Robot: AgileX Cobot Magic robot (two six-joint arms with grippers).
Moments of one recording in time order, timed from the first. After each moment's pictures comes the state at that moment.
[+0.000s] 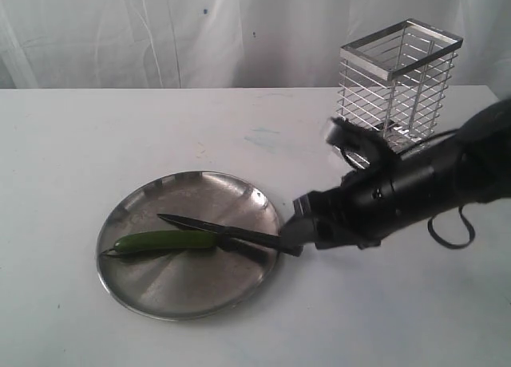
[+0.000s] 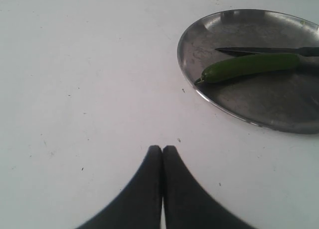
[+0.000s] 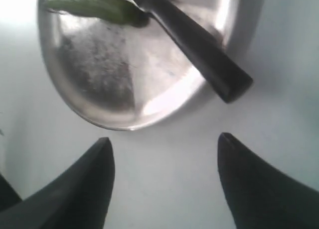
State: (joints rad) left arm -0.04 0.00 0.03 -0.15 0.48 0.11; right arm 0.30 1.61 -0.83 1.06 0.73 -0.83
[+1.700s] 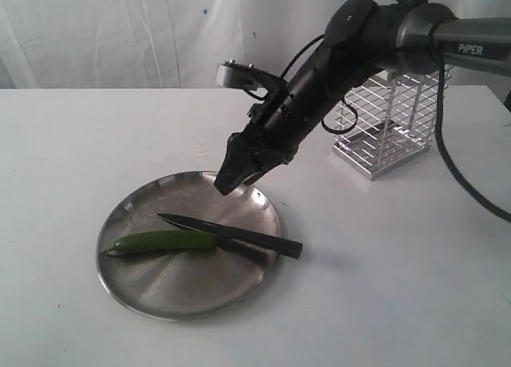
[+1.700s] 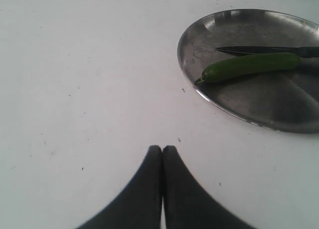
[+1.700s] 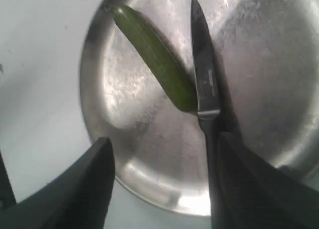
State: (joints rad) left arm -0.04 0.00 0.03 -0.15 0.48 0.11; right arm 0.40 2.11 -1.71 0.72 1.22 -0.80
